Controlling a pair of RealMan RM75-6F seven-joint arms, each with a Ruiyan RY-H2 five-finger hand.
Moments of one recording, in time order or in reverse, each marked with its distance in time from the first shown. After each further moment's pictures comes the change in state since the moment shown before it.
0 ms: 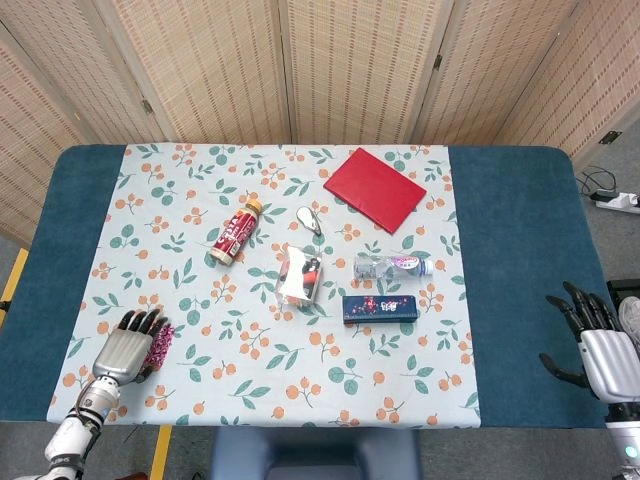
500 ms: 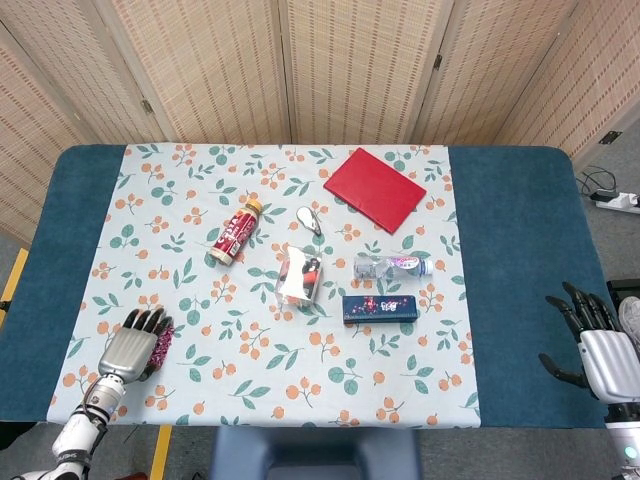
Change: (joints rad) left arm -0.021 -0.030 0.000 0.023 -0.027 0.002 0.036; right arm -0.003 0.002 -0.001 -0.005 0.001 0.002 -0.004
